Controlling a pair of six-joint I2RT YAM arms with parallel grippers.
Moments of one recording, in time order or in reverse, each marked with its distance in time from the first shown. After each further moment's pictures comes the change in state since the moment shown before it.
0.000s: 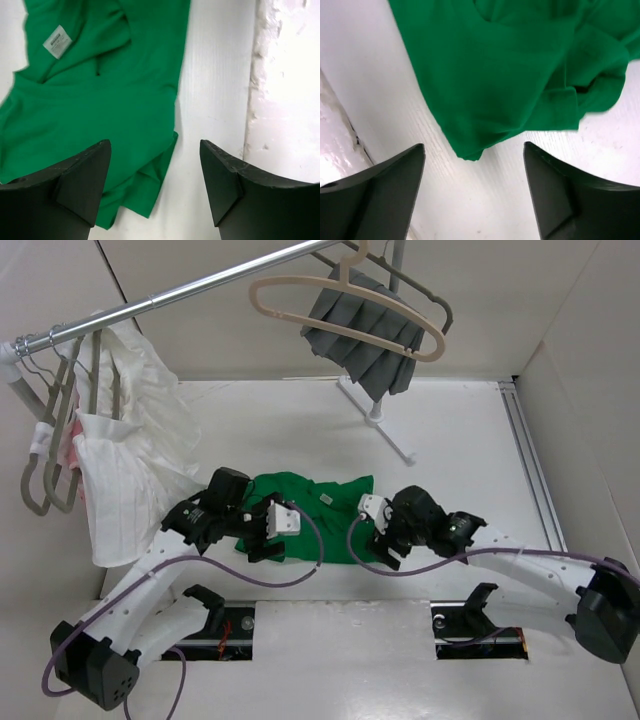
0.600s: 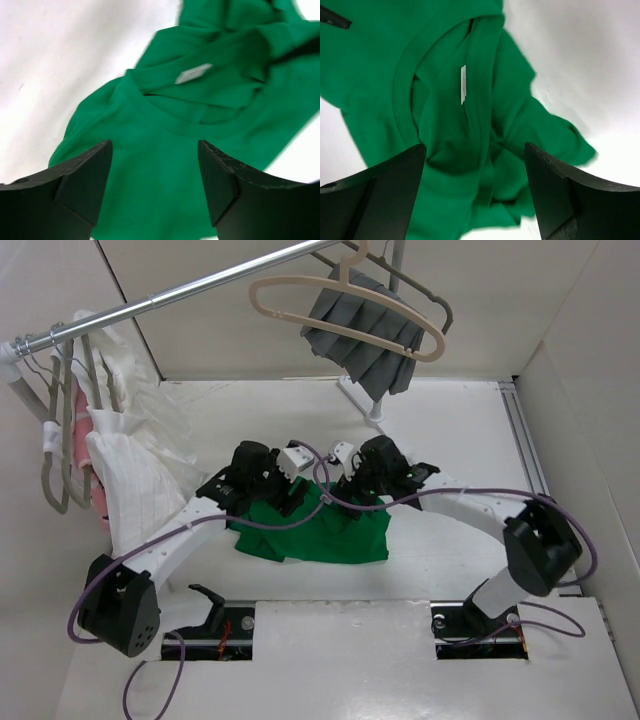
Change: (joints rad) left arm 0.000 0.280 0.010 0.562 -0.286 -0.572; right arm -0.103 0.438 0.393 0.107 -0.027 0.080
